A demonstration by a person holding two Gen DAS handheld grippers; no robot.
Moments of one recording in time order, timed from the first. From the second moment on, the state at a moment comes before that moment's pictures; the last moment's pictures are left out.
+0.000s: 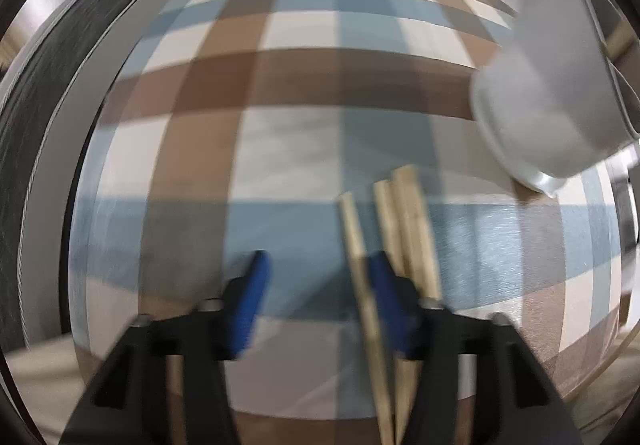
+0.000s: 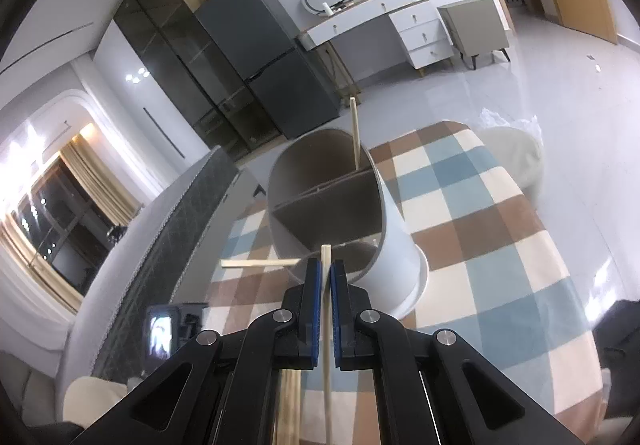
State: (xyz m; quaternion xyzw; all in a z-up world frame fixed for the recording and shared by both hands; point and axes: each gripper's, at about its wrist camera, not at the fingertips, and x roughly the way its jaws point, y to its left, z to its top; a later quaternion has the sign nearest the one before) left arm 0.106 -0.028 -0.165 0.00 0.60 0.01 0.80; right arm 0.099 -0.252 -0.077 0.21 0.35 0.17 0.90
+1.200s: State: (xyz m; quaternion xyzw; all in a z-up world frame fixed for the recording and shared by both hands) left arm 0.047 -0.003 -0.060 -0.08 0.45 -0.04 0.89; right arm 0.048 -0.203 -0.057 0.11 0.30 0.18 0.93
